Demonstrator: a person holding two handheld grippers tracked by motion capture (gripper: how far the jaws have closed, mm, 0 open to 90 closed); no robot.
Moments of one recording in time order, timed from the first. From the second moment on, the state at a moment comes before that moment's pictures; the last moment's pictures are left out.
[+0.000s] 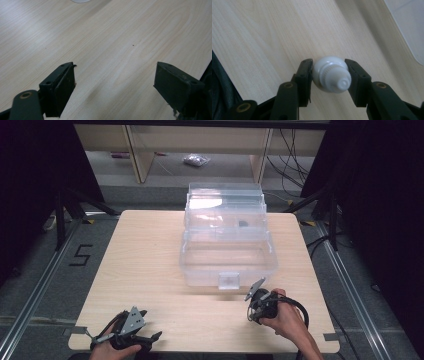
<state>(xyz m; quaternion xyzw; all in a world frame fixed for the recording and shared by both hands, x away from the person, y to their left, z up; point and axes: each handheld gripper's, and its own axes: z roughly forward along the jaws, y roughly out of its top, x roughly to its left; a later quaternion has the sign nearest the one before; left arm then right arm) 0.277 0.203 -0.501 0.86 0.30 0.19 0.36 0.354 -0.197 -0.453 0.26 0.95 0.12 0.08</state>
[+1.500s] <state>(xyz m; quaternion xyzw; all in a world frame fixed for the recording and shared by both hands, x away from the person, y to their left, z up) 0.277 0.205 -0.500 0.87 0.30 0.19 0.35 0.378 -0.199 -0.384 0.25 0.95 0.15 0.08</state>
